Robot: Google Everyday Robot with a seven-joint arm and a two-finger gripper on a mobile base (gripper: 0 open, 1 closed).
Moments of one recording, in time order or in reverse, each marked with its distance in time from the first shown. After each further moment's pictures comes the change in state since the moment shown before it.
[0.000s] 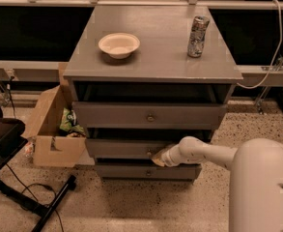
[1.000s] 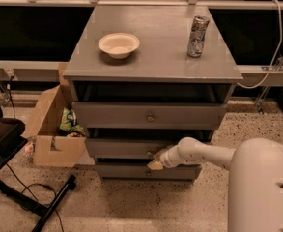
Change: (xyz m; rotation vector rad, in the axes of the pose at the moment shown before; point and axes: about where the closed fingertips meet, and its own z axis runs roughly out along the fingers) arm 0.000 0.005 0.005 -0.010 0.001 -0.001
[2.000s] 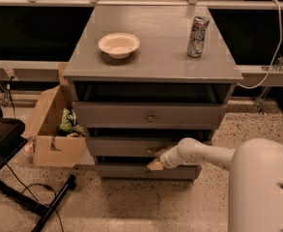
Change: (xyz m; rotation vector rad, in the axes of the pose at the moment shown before) arm 0.001 0.004 0.002 -0.004 0.001 0.000
